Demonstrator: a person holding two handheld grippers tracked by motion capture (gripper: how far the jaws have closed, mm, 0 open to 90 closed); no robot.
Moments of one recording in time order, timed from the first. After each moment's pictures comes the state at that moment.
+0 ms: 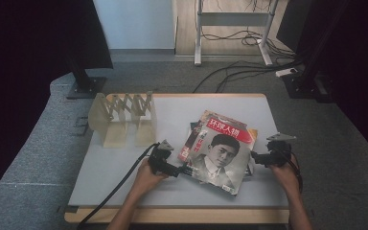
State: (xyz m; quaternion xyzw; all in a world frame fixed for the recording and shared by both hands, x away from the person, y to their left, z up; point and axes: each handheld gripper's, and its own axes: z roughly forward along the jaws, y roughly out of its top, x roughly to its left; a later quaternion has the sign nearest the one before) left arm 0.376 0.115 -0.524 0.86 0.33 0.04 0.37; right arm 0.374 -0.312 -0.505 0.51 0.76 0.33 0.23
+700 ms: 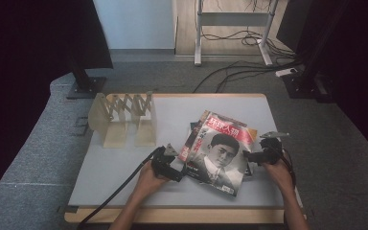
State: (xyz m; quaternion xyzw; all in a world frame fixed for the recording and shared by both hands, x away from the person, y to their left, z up) left arm 0.367 0.104 -0.528 0.88 0.31 0.09 0.35; right arm 0.387 -0.294 -0.509 0.50 0.77 0.35 0.19
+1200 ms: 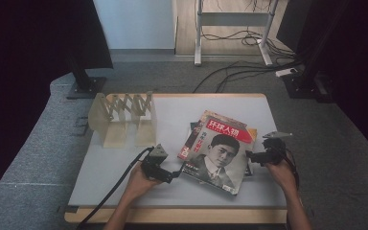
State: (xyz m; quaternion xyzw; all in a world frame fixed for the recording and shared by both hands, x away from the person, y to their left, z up) left arm 0.350 0.136 -0.513 0.87 0.28 0.07 0.39; right arm 0.381 -0.300 -0.502 0.50 0.77 0.35 0.20
